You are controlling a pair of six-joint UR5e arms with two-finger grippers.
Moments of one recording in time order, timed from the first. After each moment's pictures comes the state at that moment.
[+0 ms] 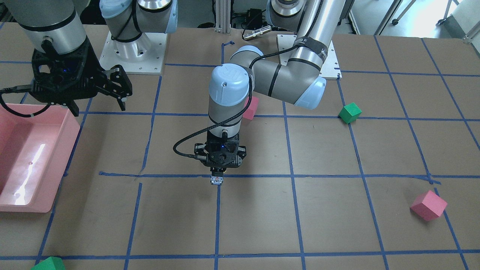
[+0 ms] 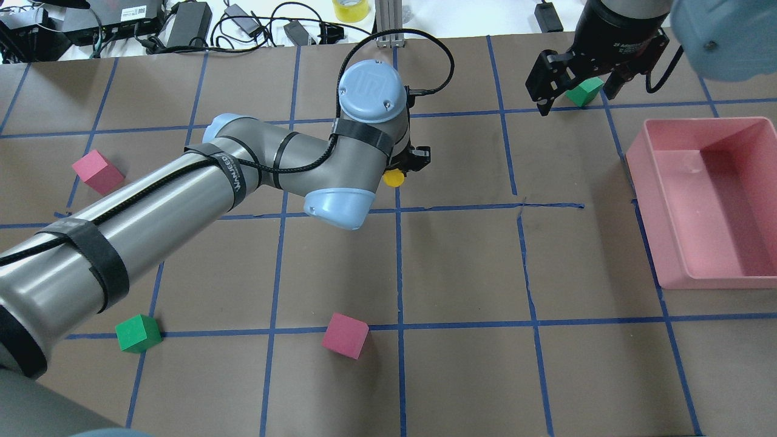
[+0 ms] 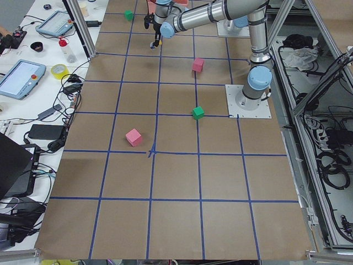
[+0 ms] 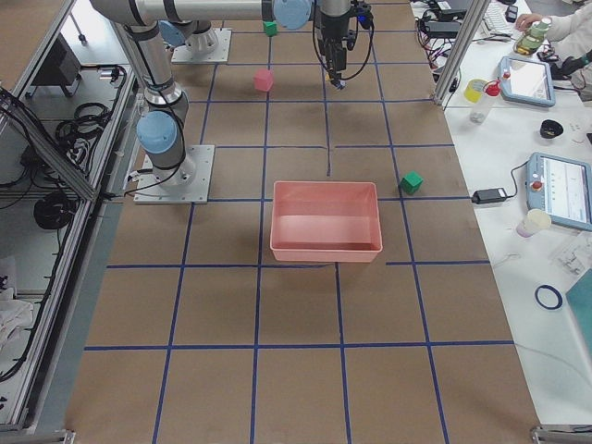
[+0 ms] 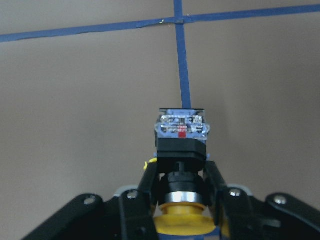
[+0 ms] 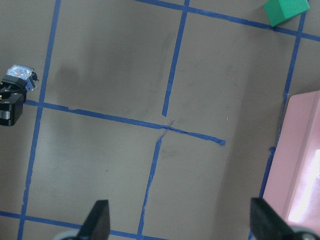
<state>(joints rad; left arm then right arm) -1.95 -2.01 -1.65 -0.91 1.52 -0.42 1.57 -1.51 1.50 -1.64 -1.60 -0.21</state>
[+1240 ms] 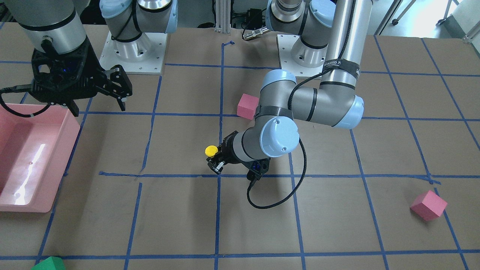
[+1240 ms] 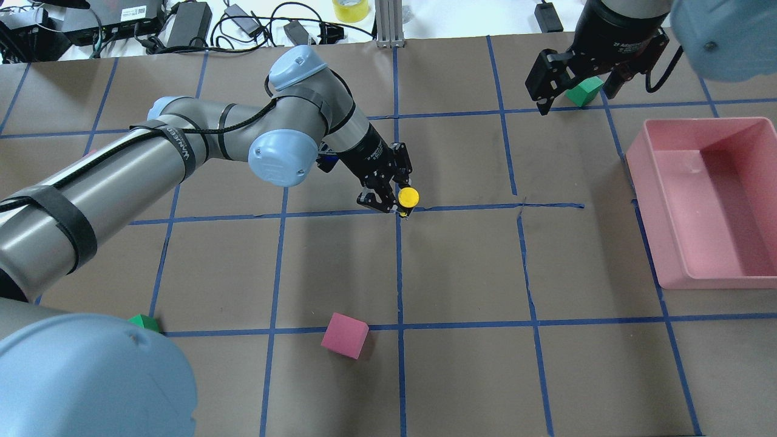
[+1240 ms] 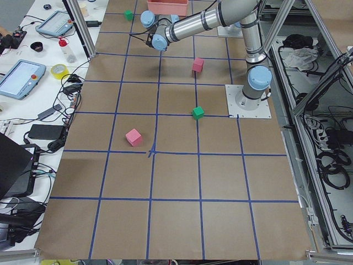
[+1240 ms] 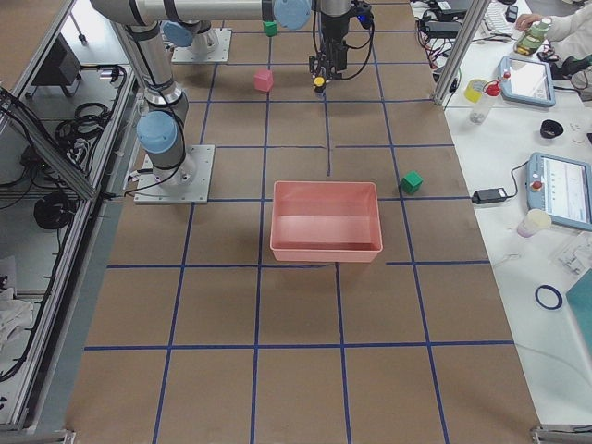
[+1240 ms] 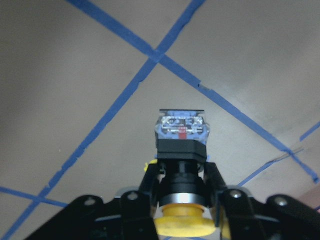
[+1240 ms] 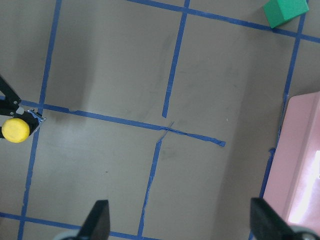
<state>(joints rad) -1.77 -2.09 -1.61 -1.20 1.01 -1.24 1.57 -1.51 1.50 -1.64 -1.59 -0.21</state>
